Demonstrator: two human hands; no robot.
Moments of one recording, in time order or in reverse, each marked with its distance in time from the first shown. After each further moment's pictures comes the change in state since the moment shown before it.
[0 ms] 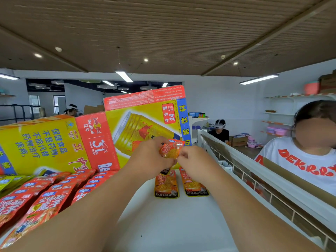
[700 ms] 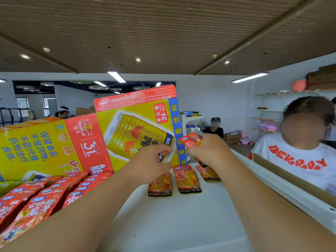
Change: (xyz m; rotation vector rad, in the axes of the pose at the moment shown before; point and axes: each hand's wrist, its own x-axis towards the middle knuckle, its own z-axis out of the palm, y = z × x) left_hand 0.003 -0.006 0.011 0.014 -0.197 0.084; right_hand 0.012 0.024 -0.050 -0.143 0.113 0.331
